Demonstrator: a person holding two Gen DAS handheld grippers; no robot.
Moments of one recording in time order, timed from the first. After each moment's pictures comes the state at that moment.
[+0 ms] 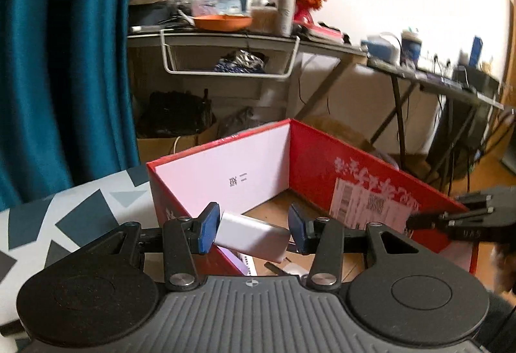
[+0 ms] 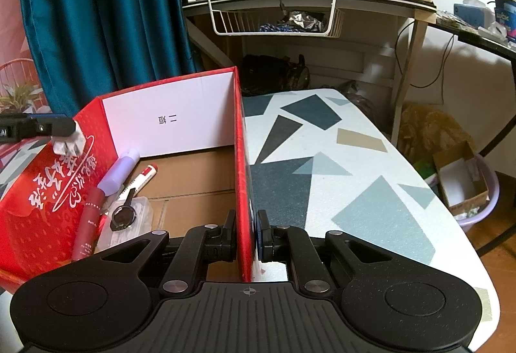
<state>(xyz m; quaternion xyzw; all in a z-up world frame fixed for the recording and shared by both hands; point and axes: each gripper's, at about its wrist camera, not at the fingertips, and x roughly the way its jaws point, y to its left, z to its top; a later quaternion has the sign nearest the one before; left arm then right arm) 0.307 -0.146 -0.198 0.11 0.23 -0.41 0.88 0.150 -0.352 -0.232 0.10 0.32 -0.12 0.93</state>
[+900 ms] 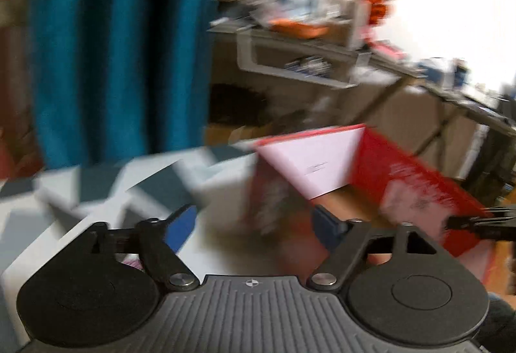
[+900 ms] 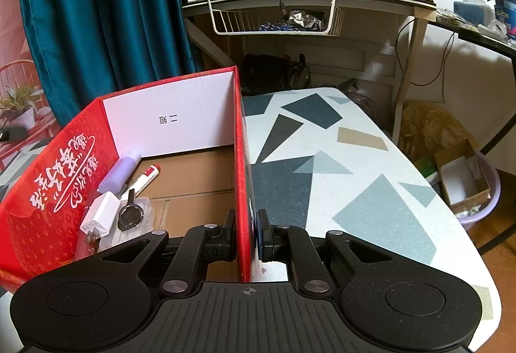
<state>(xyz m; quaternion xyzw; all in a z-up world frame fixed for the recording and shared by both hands) 0.318 -0.042 -0.192 0.05 0.27 -0.29 0.92 0.149 -0.353 -0.232 0.10 0.32 -0.12 0.93</state>
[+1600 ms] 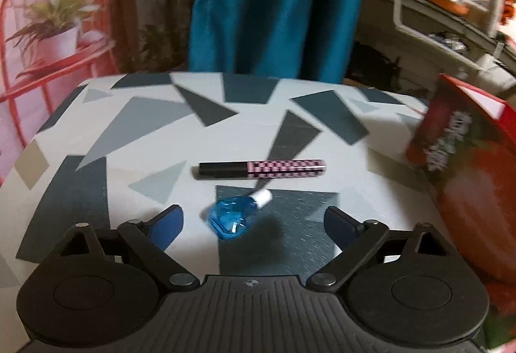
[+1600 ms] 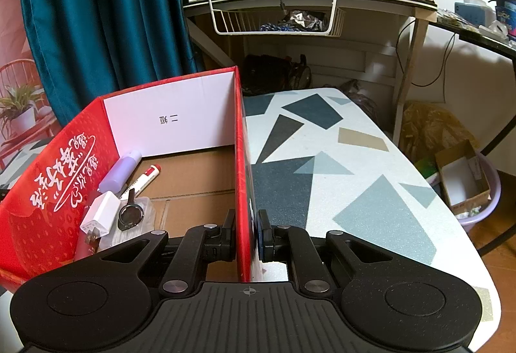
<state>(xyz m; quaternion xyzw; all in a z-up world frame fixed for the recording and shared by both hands) 0.348 0.039 -0.262 0.01 0.35 -0.09 0.93 0.148 -0.354 -0.232 0.10 0.32 -0.12 0.93</state>
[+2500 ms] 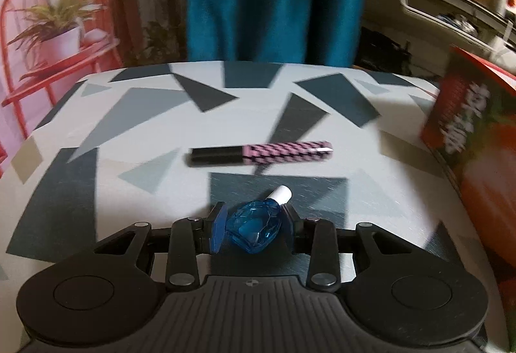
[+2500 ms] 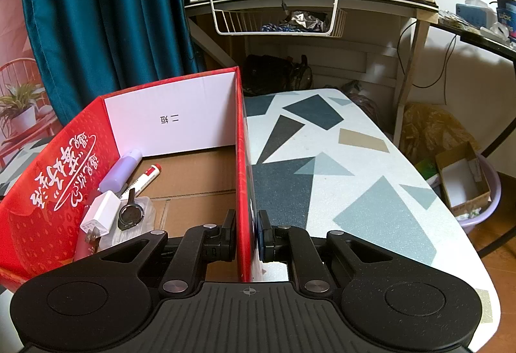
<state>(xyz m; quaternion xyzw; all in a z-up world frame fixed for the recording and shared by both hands) 0.347 0.019 -0.279 0.04 0.36 -0.09 0.93 0.148 -0.353 -0.231 0.10 0.32 -0.12 0.94</state>
